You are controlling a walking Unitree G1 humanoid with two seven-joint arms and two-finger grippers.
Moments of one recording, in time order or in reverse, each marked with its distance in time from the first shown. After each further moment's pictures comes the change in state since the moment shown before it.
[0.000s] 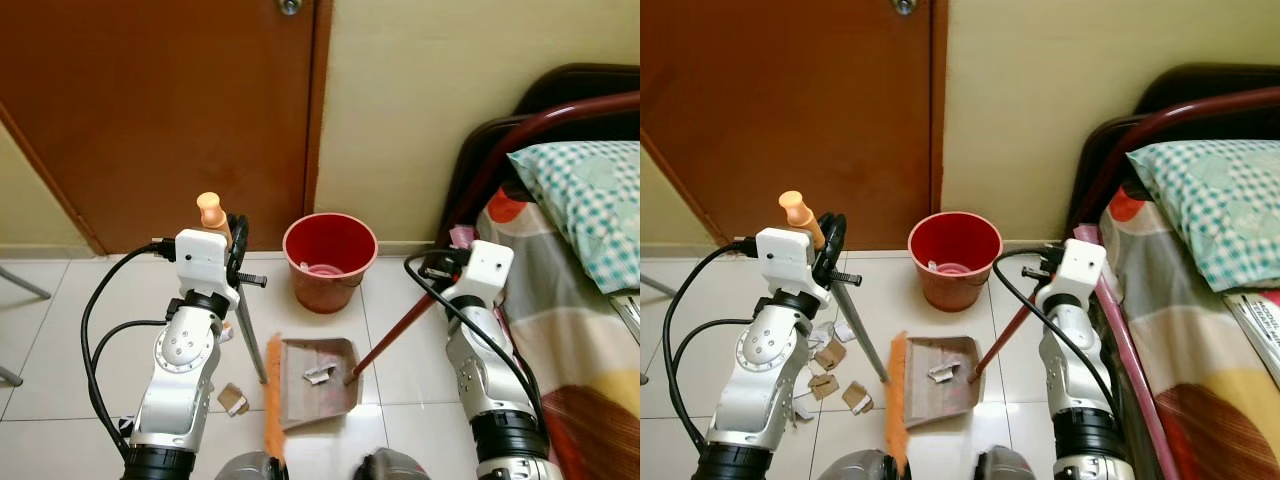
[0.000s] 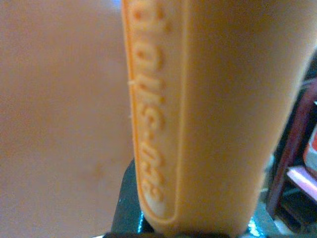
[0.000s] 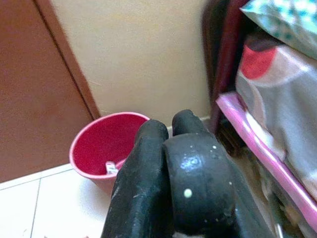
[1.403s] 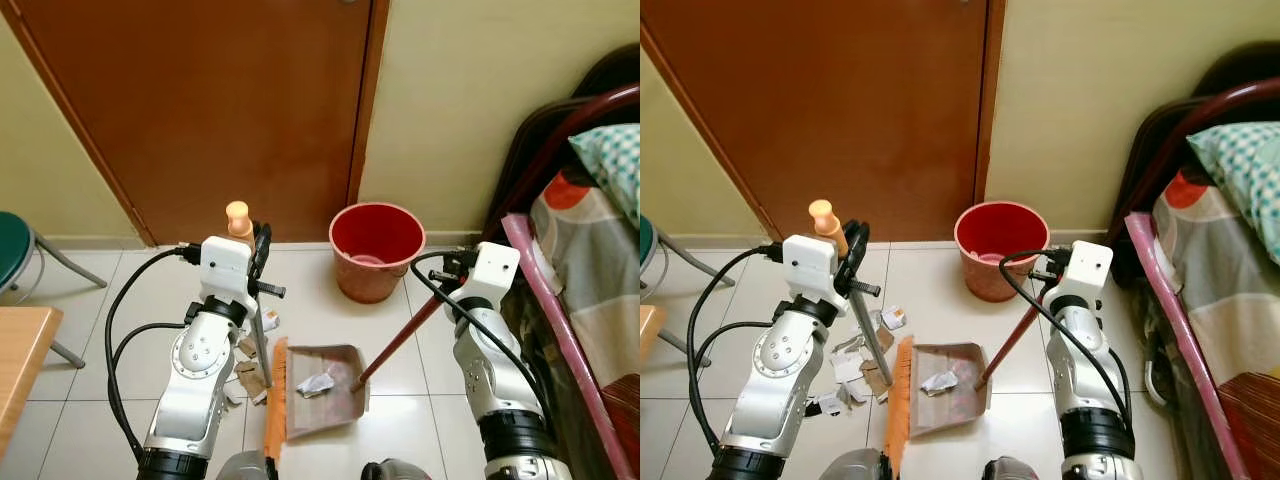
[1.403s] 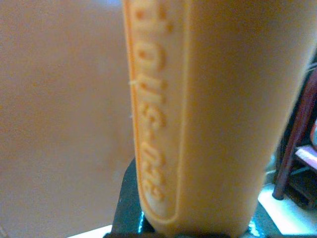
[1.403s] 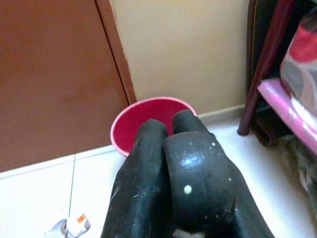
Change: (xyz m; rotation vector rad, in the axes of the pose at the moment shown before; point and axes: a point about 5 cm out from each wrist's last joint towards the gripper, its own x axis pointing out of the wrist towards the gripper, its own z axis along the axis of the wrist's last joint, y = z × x) left arm -0.004 -0.017 -0.007 -0.005 0.017 -0.082; right arm 0.002 0.001 -0.005 -0.010 0.016 0.026
